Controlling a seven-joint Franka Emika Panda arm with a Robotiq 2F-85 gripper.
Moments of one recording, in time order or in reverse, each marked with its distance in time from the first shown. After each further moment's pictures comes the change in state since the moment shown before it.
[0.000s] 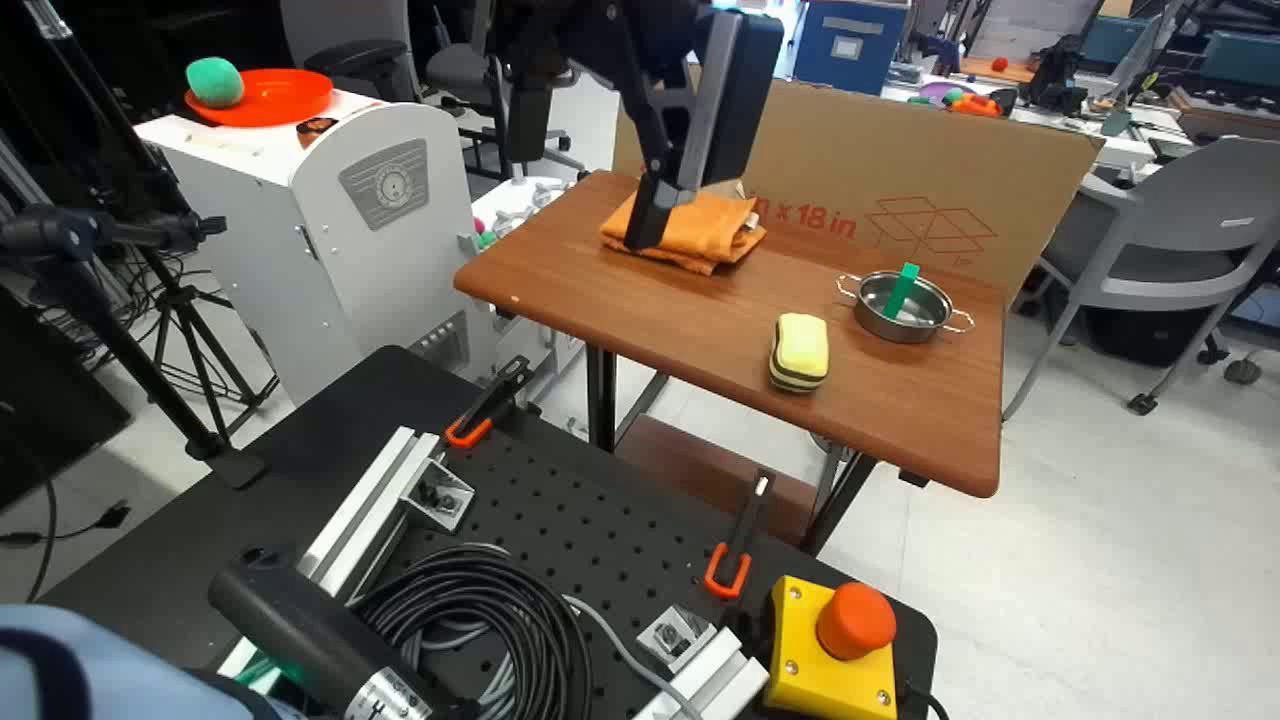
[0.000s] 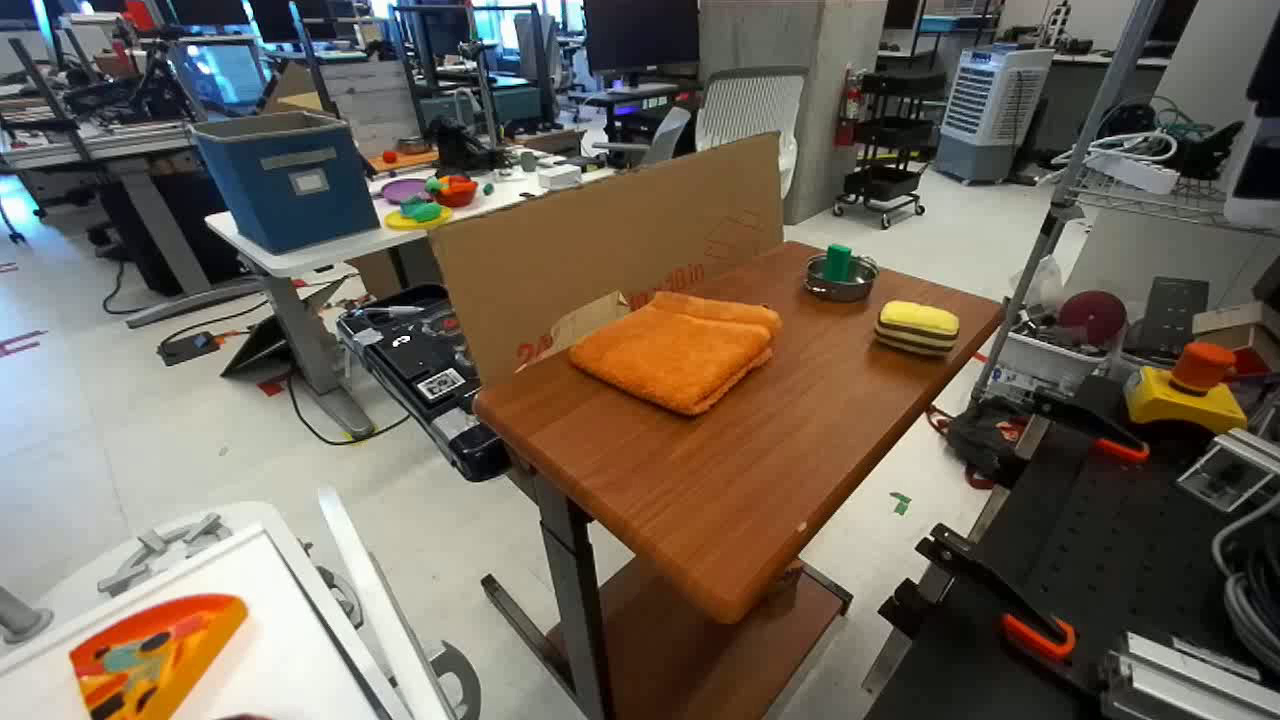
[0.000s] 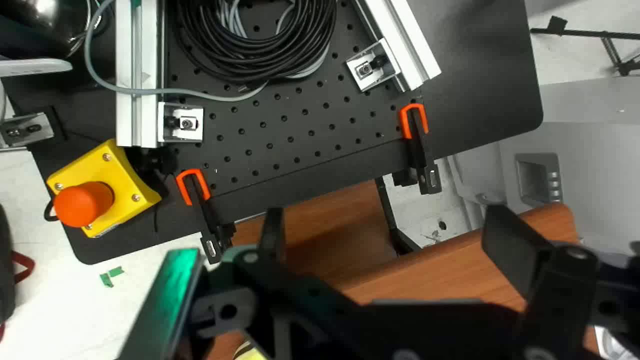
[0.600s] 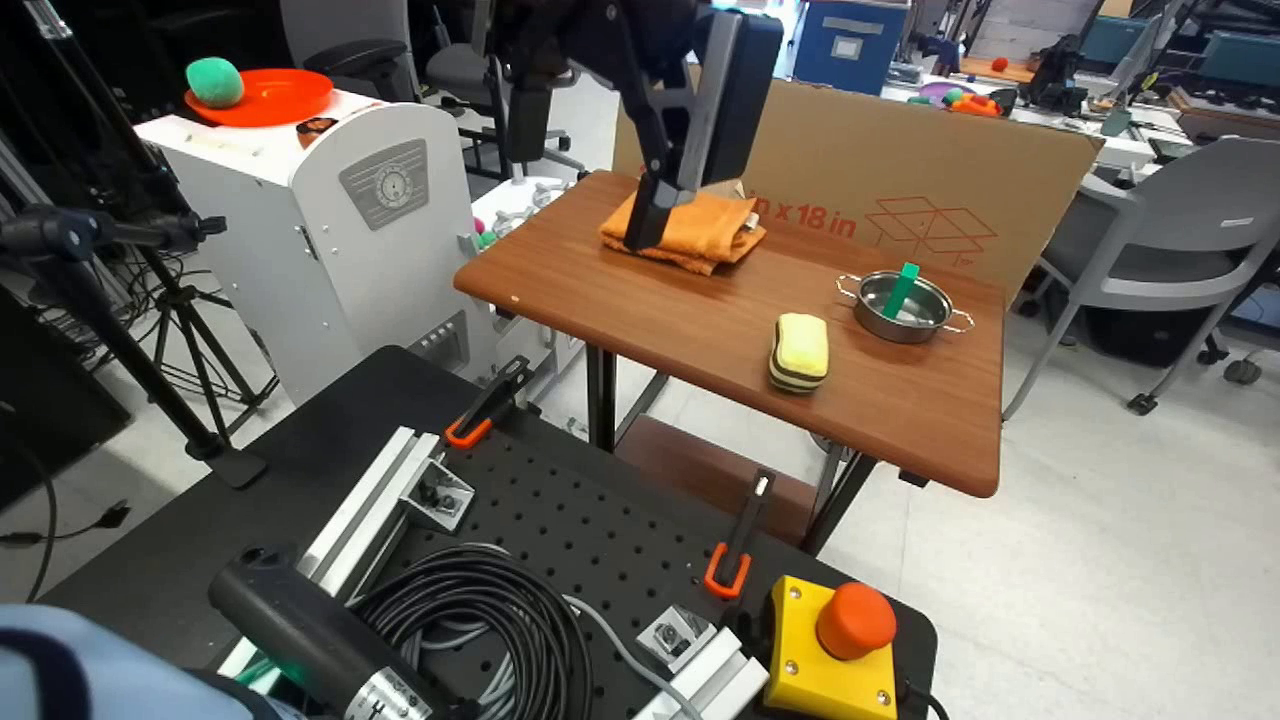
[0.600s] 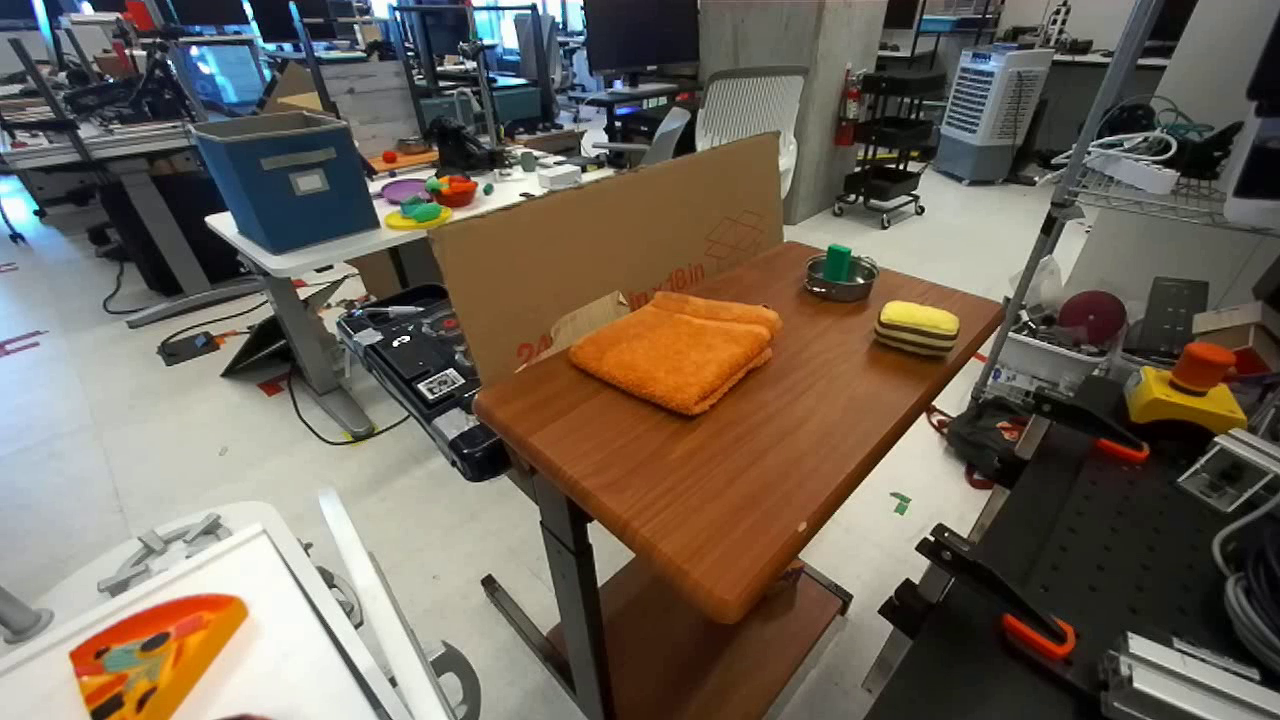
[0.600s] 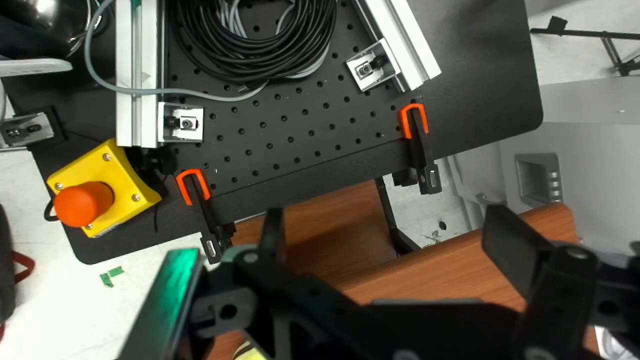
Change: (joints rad) arm 0.000 0.000 0.001 0.000 0.000 0.000 0.000
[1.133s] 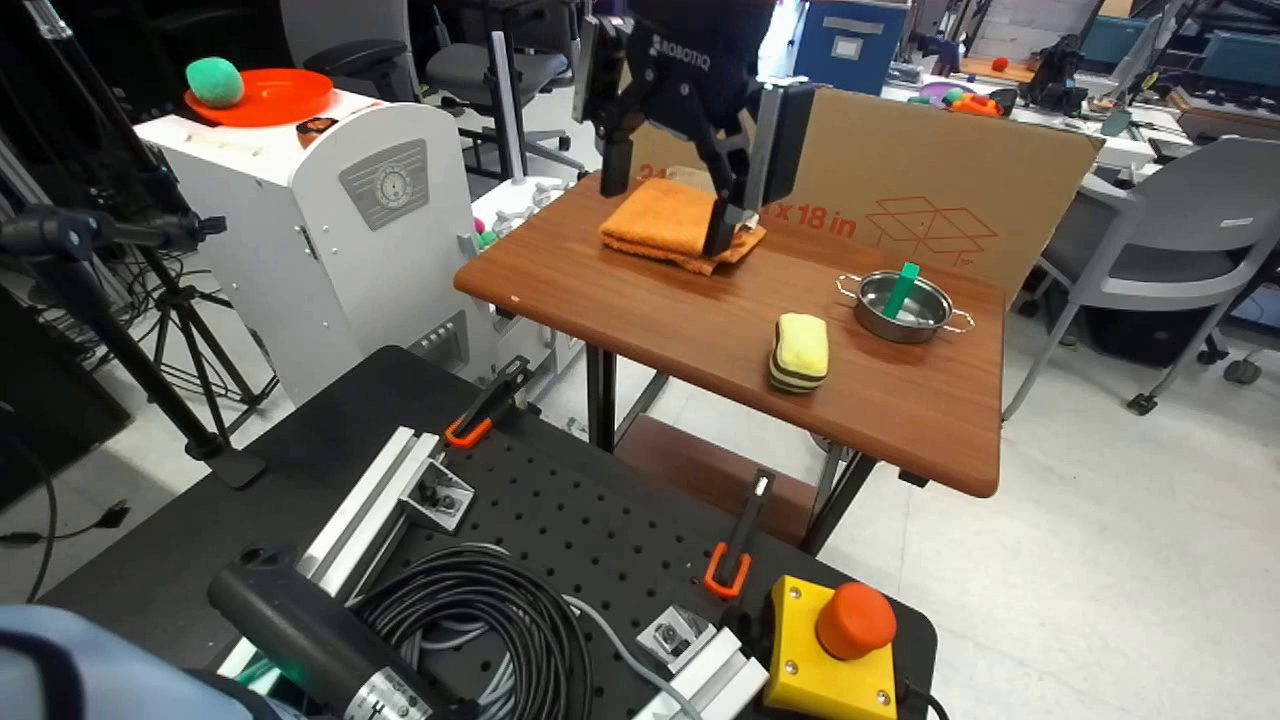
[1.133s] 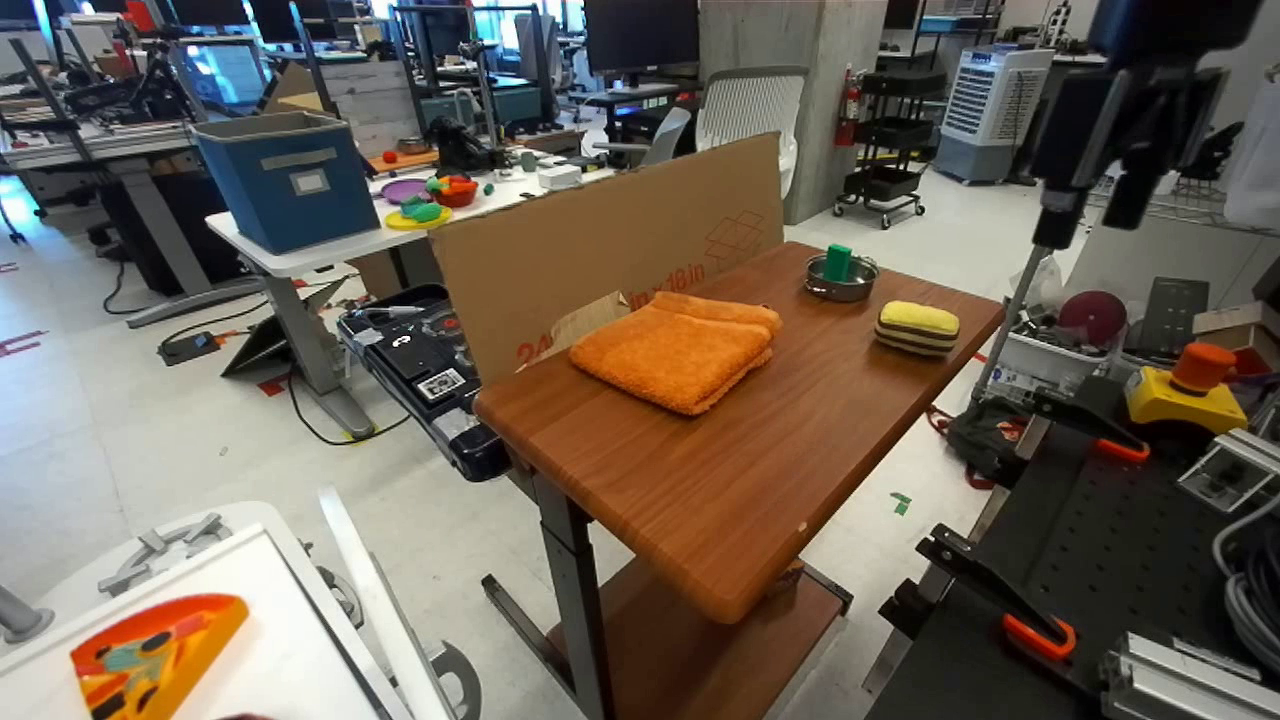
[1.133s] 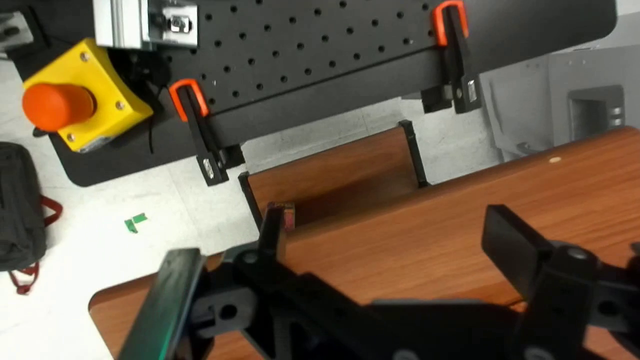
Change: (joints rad) arm -0.004 0.295 0.059 0.085 -0.062 0.295 0.063
